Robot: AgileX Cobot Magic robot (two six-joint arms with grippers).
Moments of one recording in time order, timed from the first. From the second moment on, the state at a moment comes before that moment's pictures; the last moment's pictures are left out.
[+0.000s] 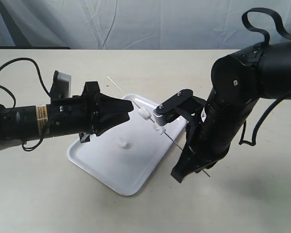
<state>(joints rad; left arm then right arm) -0.28 1.83 -0.60 1.02 -1.13 -1.77 0.68 1.65 -0.95 0.12 0.84 -0.24</state>
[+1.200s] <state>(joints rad) -0.36 1.90 -0.68 1.00 -1.05 -1.82 0.68 1.65 -0.95 0.22 0.86 -0.34</state>
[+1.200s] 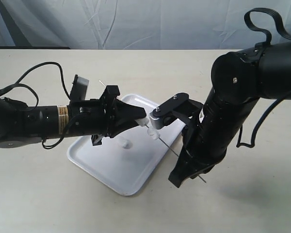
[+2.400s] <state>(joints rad) -0.23 1.90 -0.68 1.10 -1.12 -1.80 0.68 1.65 -0.95 0.21 0.87 -0.35</state>
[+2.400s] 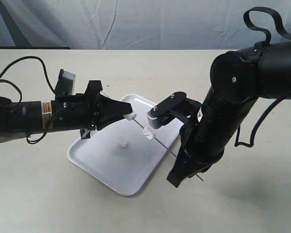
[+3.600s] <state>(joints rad) 0.09 1.90 -0.68 1.37 -1.05 -1.80 0.68 1.65 -0.94 0.11 1.03 -0.34</state>
